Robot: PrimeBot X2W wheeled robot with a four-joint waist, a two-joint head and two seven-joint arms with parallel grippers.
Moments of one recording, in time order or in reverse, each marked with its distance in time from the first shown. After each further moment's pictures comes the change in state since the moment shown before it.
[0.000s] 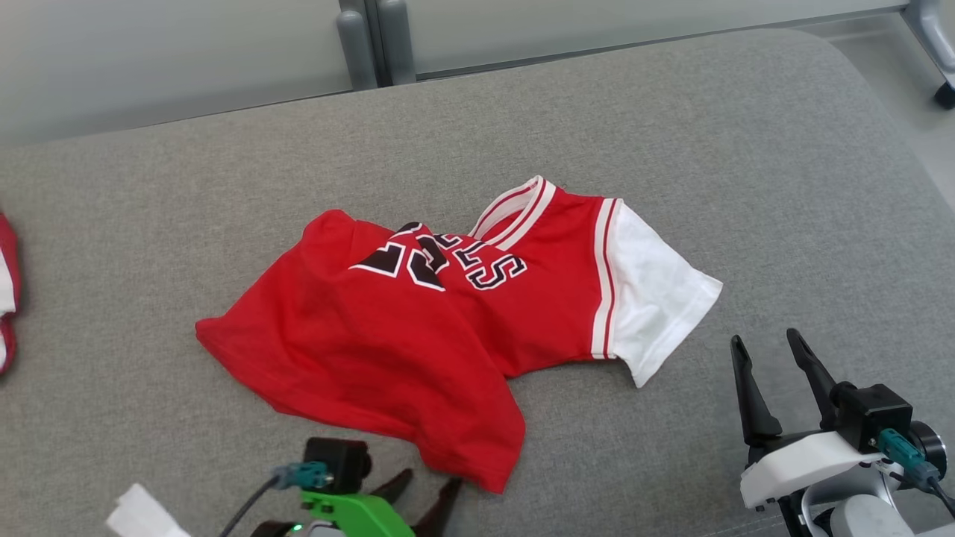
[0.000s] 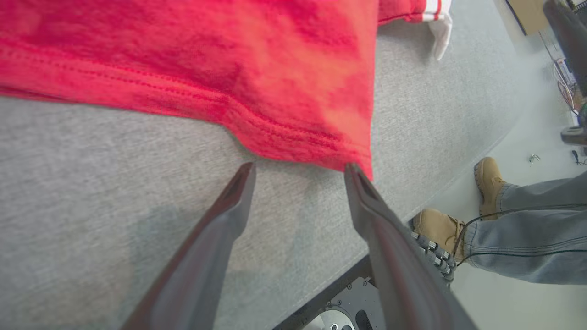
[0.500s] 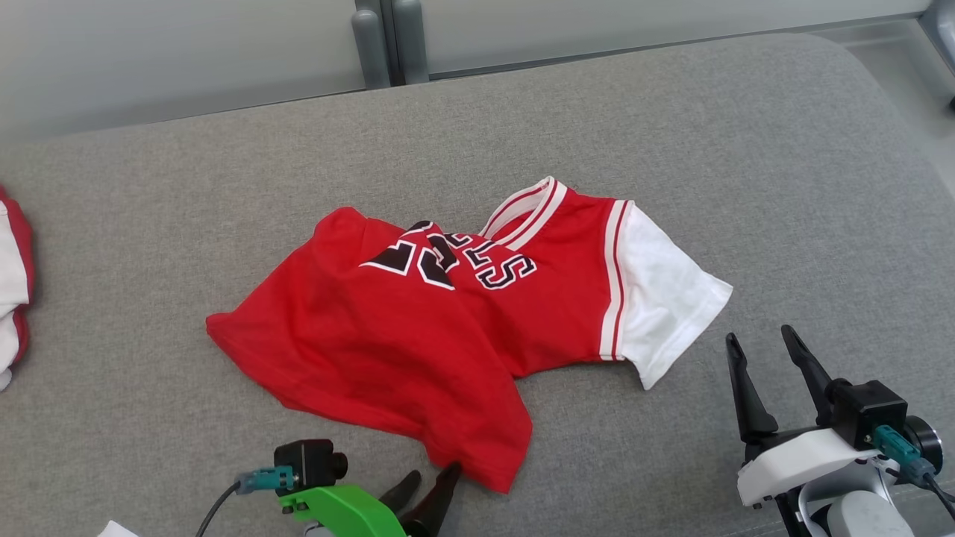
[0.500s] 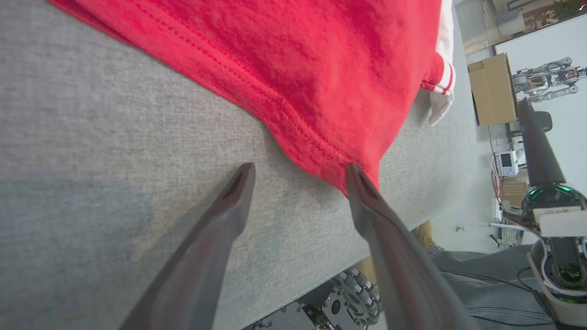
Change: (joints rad) left arm 0.097 -0.054 0.169 0.060 -0.225 -0.061 -0.088; right arm -0.009 -0.005 0.019 0.001 -0.001 0.000 0.000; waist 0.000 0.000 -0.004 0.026
